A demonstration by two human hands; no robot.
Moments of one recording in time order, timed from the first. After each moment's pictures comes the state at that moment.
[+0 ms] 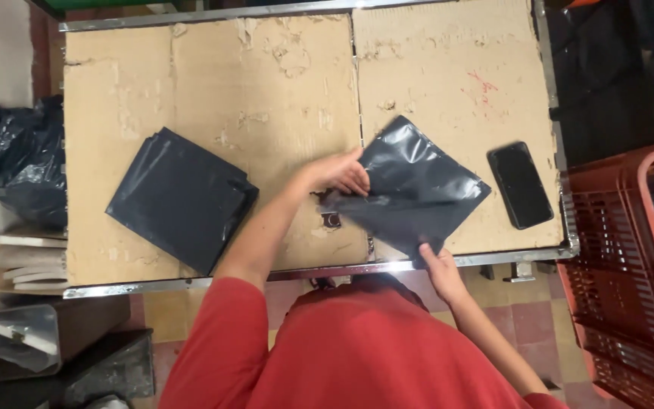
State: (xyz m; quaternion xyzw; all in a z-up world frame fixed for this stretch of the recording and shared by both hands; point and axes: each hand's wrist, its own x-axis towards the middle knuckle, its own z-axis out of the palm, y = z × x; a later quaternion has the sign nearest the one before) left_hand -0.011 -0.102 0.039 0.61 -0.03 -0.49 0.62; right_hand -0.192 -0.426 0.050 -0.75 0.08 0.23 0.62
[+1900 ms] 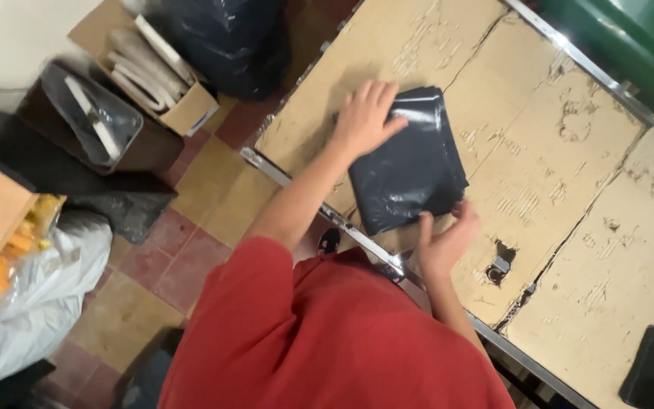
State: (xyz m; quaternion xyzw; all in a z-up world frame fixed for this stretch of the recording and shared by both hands) left_hand -0.180 0.255 0.089 0.97 0.16 0.11 0.16; right_hand -0.193 -0.029 0.090 -0.90 -0.18 -0.03 0.40
